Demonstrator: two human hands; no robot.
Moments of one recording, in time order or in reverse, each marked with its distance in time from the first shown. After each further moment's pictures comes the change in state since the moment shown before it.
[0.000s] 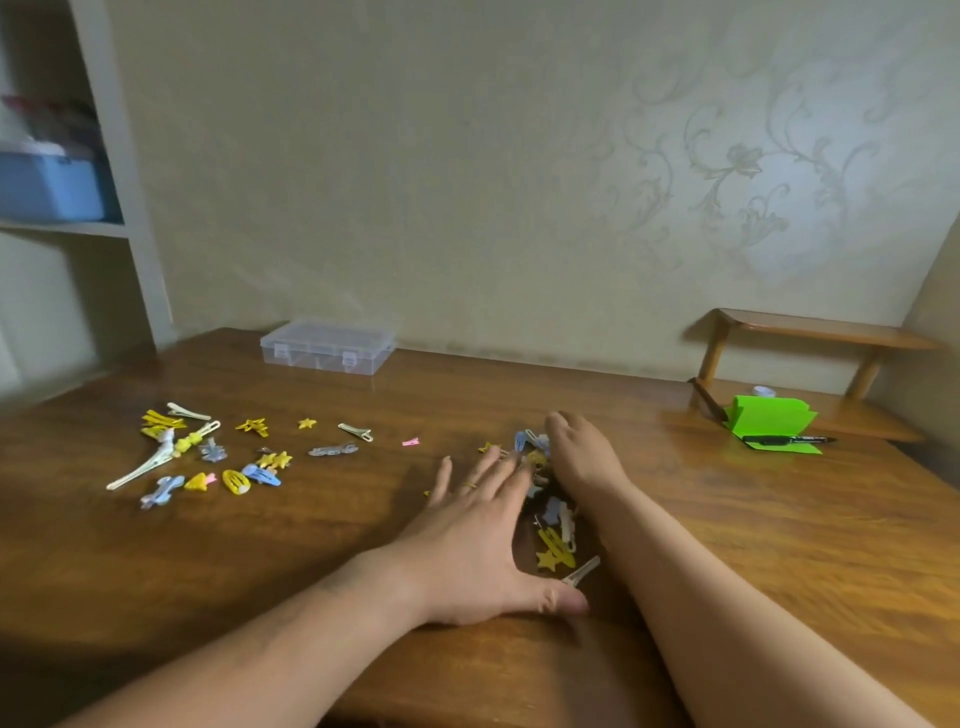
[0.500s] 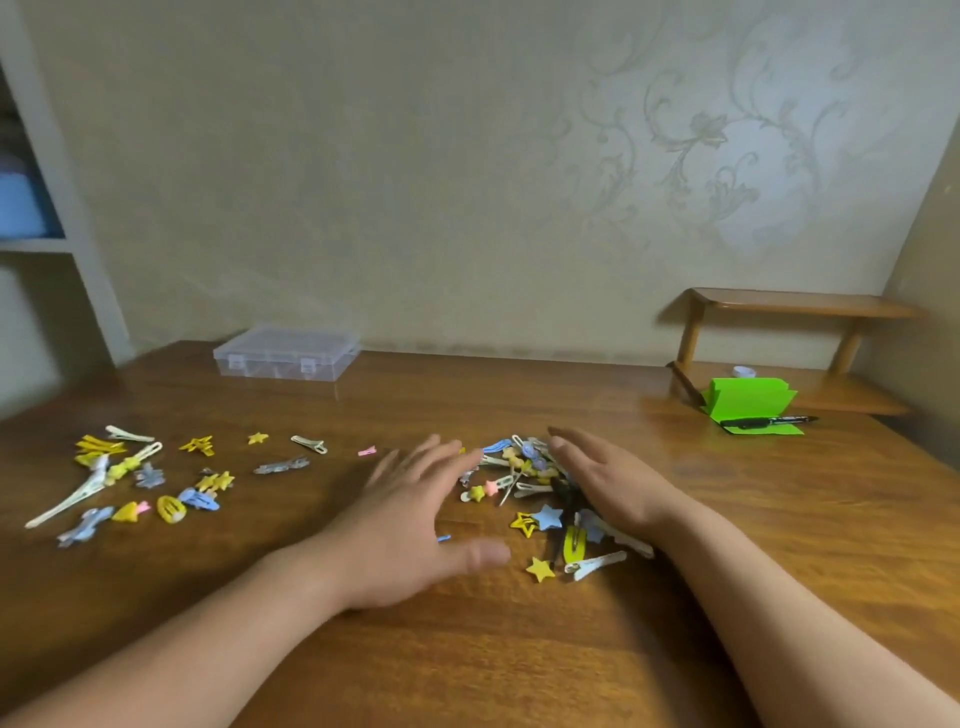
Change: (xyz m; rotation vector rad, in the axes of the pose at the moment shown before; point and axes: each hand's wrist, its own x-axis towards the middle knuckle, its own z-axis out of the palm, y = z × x) left_hand 0.017 -0.033 -0.010 -0.054 0.077 -0.011; right_hand -0.007 0.065 -0.062 -0.148 -0.268 -0.175
